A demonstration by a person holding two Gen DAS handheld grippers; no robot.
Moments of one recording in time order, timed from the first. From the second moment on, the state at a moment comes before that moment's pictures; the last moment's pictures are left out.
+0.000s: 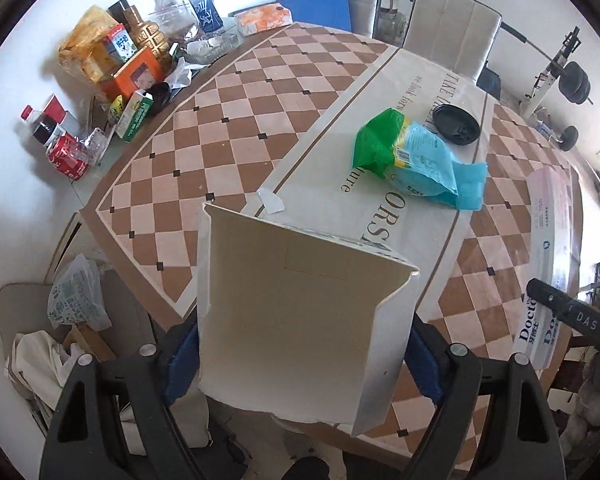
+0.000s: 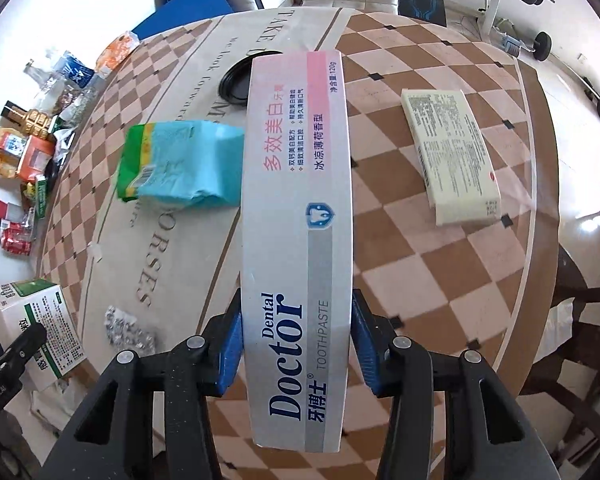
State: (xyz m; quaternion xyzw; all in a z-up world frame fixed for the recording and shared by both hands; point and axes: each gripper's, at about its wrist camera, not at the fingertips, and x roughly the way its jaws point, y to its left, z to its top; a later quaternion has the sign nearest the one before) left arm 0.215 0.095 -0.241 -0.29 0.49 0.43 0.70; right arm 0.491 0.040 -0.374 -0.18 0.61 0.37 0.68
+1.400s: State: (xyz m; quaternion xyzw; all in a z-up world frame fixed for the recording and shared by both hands) left arm 0.057 -0.028 -0.690 -0.50 0.61 0.32 0.53; right arm 0.161 -0.151 -0.790 -0.33 0.75 0.38 0.43
